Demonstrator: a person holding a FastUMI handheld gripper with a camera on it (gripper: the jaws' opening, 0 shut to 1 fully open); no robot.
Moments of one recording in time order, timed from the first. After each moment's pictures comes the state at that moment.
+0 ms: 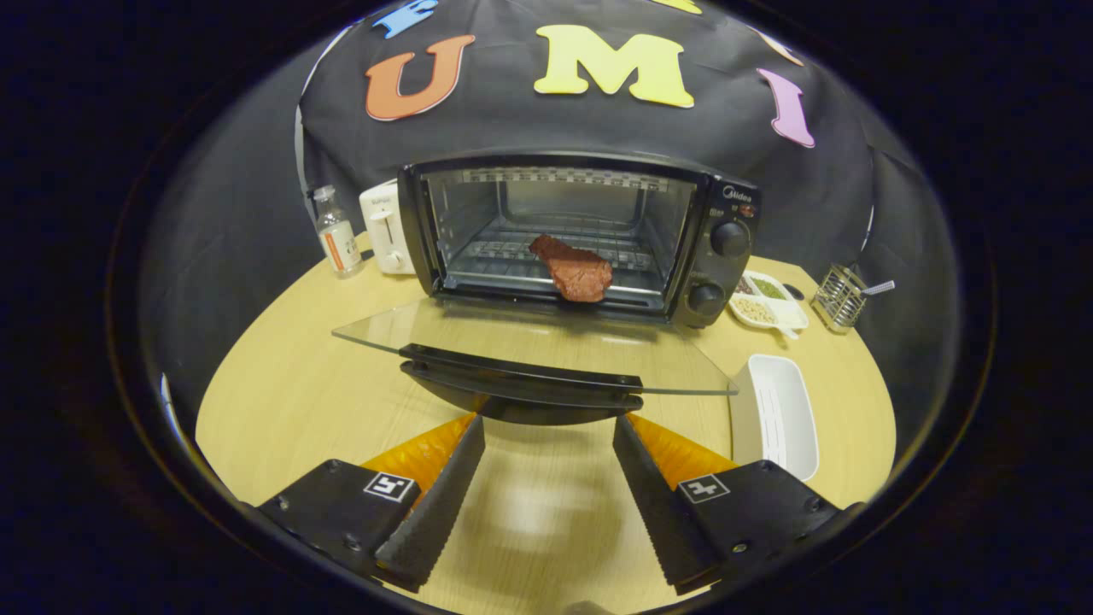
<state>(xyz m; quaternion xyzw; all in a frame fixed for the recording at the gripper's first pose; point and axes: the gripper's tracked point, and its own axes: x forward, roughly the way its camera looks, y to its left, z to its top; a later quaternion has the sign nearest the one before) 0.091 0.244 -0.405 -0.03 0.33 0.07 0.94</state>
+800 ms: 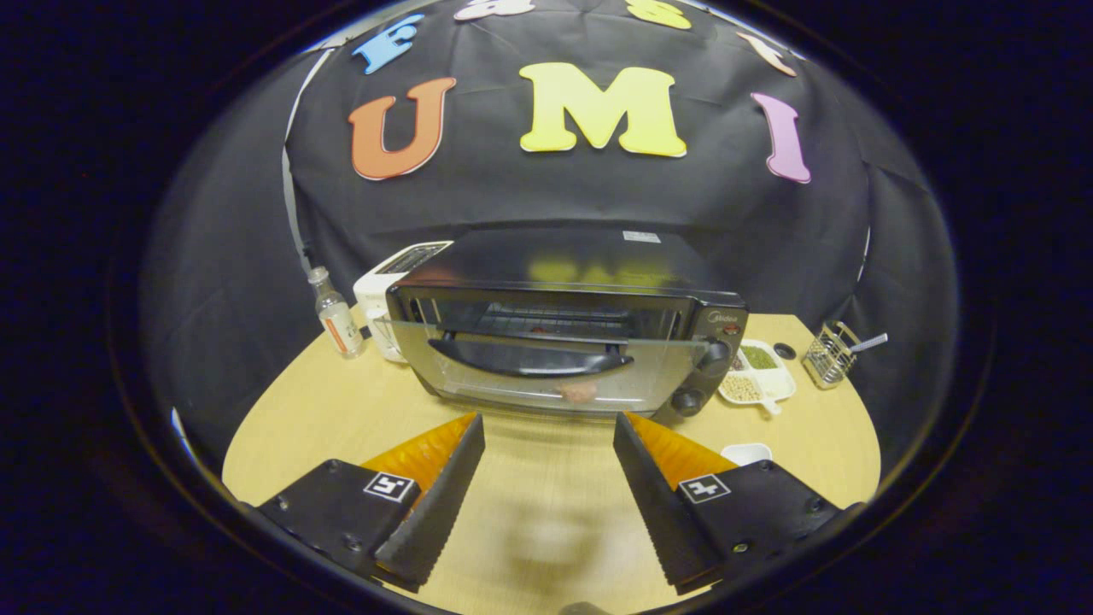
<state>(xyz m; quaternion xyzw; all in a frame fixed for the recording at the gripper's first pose) 0.140 0.241 -0.321 0.00 0.27 0.07 0.96</state>
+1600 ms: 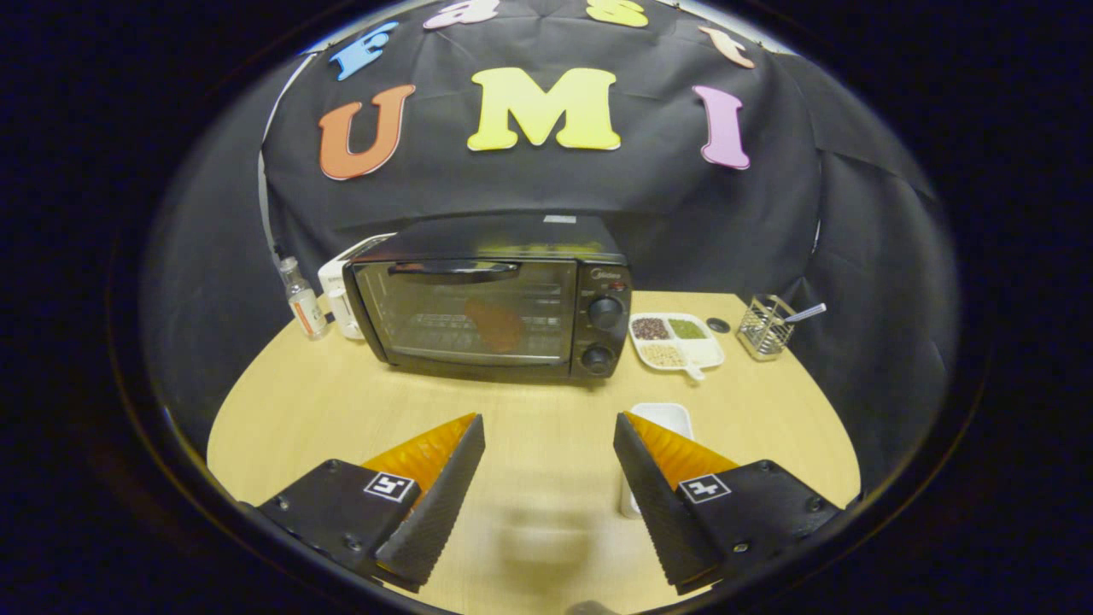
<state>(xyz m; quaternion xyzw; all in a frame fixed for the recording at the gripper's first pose) 0.080 0.150 -0.317 -0.01 0.27 0.01 0.96</state>
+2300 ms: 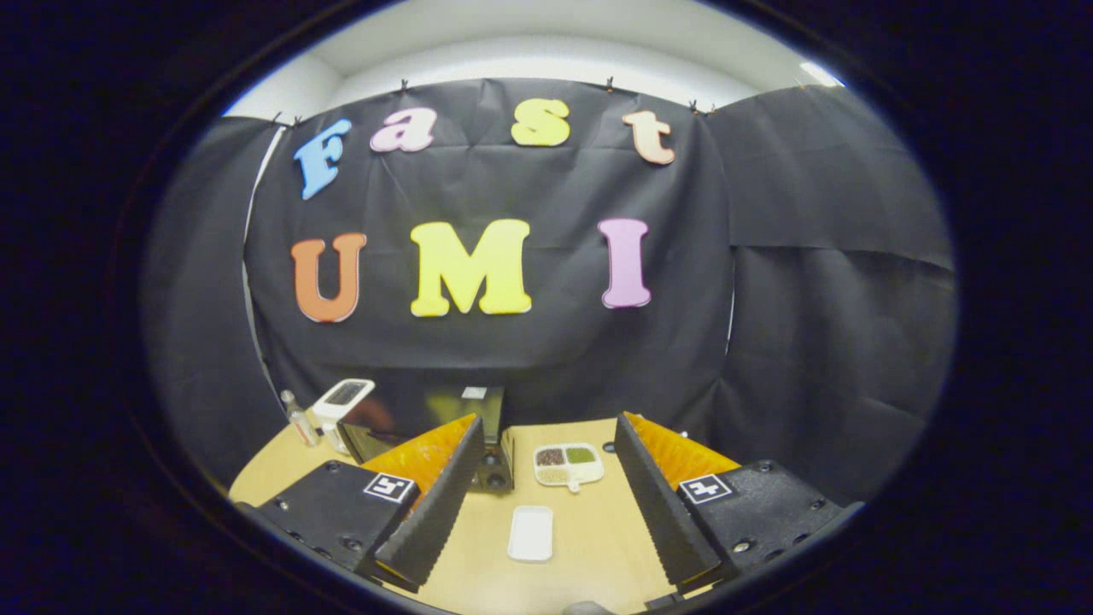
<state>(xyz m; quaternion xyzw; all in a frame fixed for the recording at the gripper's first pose) 0.004 0.020 -0.049 0.02 0.07 -0.04 1.00</state>
